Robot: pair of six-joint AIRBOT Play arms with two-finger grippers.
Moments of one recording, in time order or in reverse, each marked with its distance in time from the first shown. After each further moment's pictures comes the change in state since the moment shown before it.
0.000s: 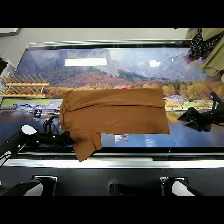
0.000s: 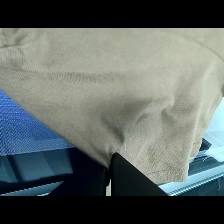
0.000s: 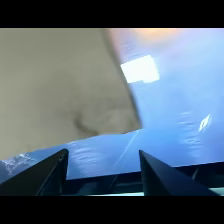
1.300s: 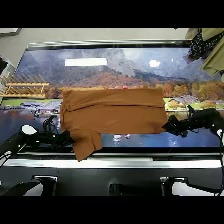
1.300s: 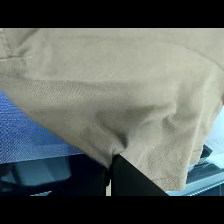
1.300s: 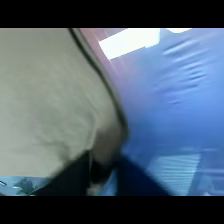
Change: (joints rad) left arm 0.003 -0.003 0.000 0.000 0.026 0.000; right arm 0.106 -0.224 -0.171 0.114 0.206 -0.016
